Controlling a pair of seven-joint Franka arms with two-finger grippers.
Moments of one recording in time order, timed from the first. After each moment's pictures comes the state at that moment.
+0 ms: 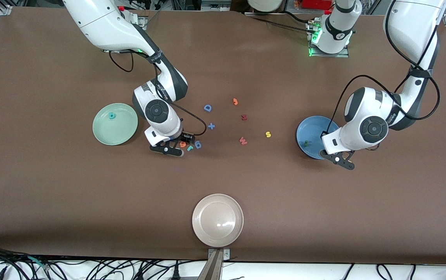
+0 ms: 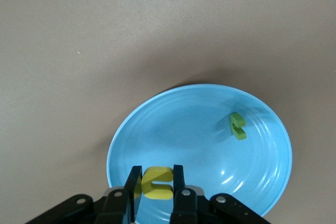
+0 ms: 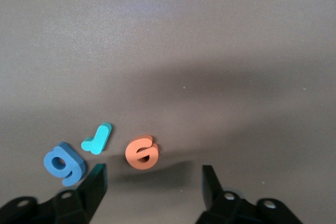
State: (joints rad) left arm 0.00 0.46 -0.19 -1.90 0.15 2.14 0.19; right arm 0.43 0.65 0.14 -1.79 -0.07 2.39 0.79
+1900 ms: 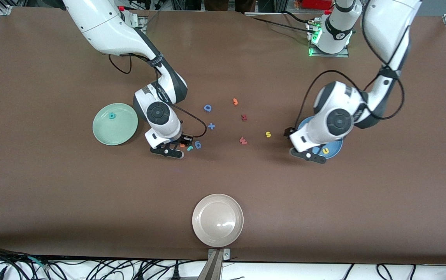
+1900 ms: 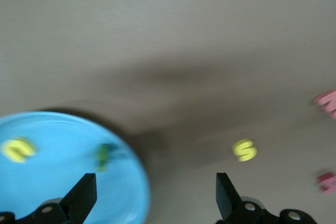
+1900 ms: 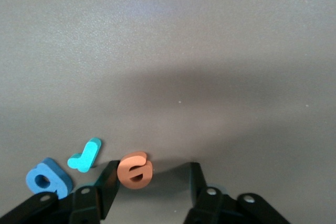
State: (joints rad) left arm -0.15 0.50 -0.26 -1.85 0.04 2.18 -0.21; right arm 0.43 0.68 0.13 -1.78 -0.10 2.42 0.79
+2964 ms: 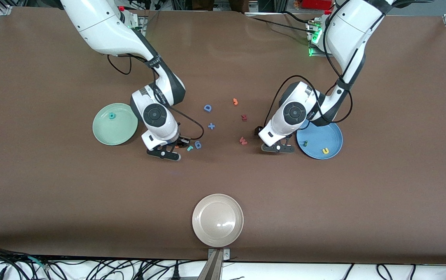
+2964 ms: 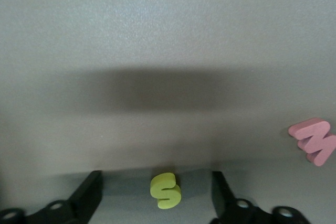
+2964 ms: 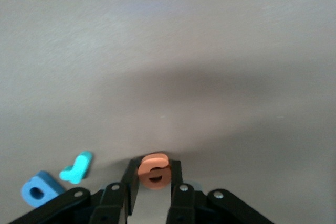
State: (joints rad) left arm -0.27 0.63 -0.26 -1.92 0.04 2.43 -0.49; right arm 0.41 0.66 0.11 -1.75 -0.10 2.35 0.79
